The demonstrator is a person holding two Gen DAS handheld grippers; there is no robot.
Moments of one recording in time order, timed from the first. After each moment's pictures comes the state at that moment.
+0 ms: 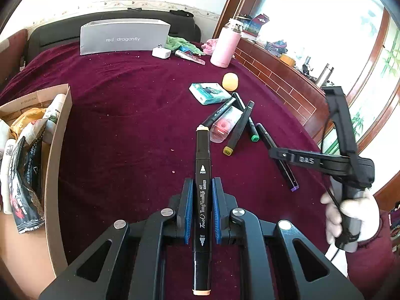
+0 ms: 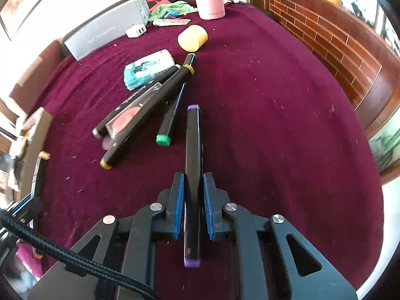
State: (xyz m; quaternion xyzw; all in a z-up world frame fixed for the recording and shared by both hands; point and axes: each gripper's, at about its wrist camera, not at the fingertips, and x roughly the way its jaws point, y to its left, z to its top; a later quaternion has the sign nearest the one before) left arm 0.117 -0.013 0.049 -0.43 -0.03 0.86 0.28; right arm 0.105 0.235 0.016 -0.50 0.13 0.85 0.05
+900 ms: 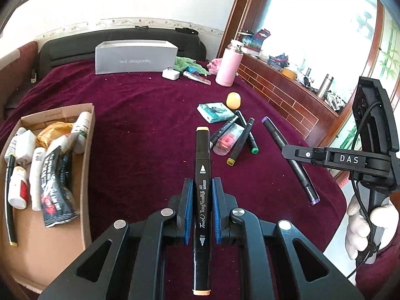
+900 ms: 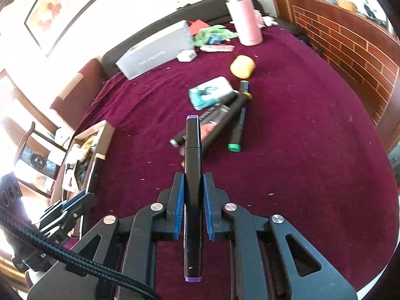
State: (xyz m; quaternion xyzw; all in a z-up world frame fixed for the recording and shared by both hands) left arm 0.144 -0.038 0.081 -0.38 -0.03 0.89 0.26; right arm 0.147 0.198 0.075 -0.43 0.19 0.88 -0.06
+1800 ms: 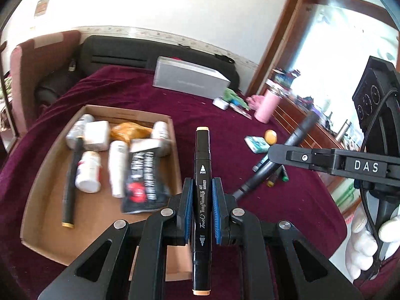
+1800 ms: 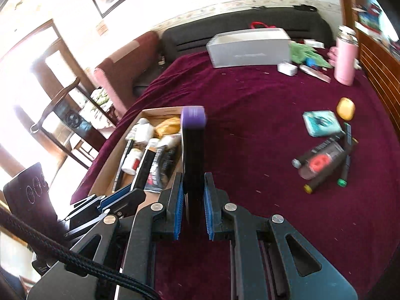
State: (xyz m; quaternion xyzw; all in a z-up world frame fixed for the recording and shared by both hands) left arm 0.159 -0.160 0.096 -0.34 -0.11 0.92 0.17; right arm 0.124 0.031 0.123 -0.42 0.09 0.88 -0.20
